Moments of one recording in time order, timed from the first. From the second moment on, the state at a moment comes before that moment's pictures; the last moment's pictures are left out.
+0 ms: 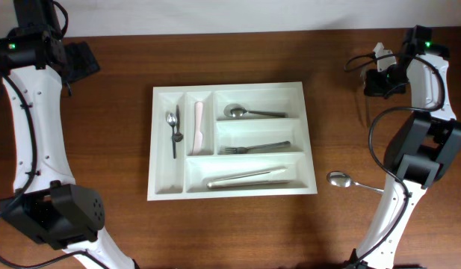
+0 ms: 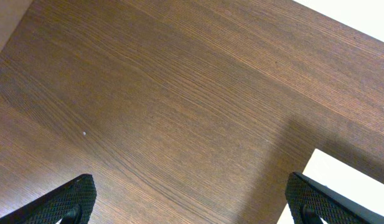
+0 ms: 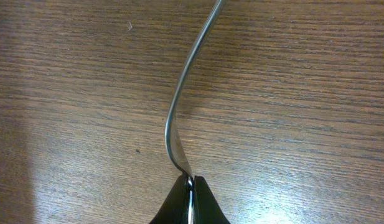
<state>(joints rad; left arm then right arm) 0.19 1.95 2.13 -1.22 -0.22 -0.26 -0.33 2.48 2.25 -1.09 -0.27 -0.29</state>
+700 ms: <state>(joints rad) 0.19 1.95 2.13 -1.22 -0.22 -0.26 -0.32 2.48 2.30 -1.13 -0.28 -0.30</state>
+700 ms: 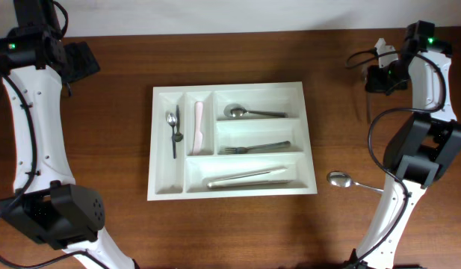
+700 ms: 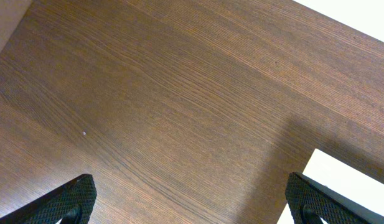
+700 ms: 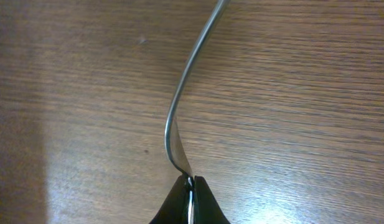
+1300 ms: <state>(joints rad) 0.19 1.95 2.13 -1.22 -0.22 -0.26 -0.16 2.48 2.52 -1.32 -0.28 -0.39</state>
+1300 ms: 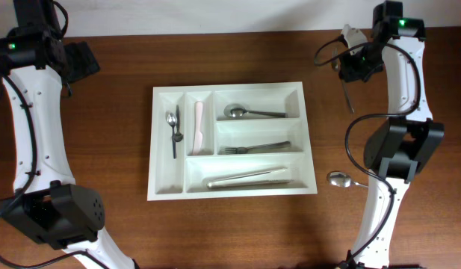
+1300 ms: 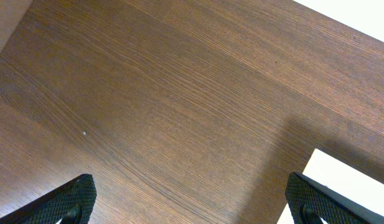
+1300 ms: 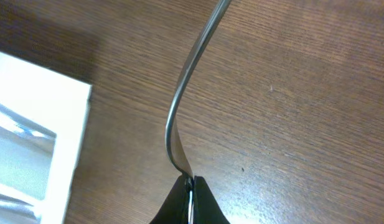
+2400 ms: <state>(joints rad) 0.19 1.95 2.13 -1.22 -0.22 -0.26 0.19 2.48 2.57 -1.64 -0.33 -0.69</state>
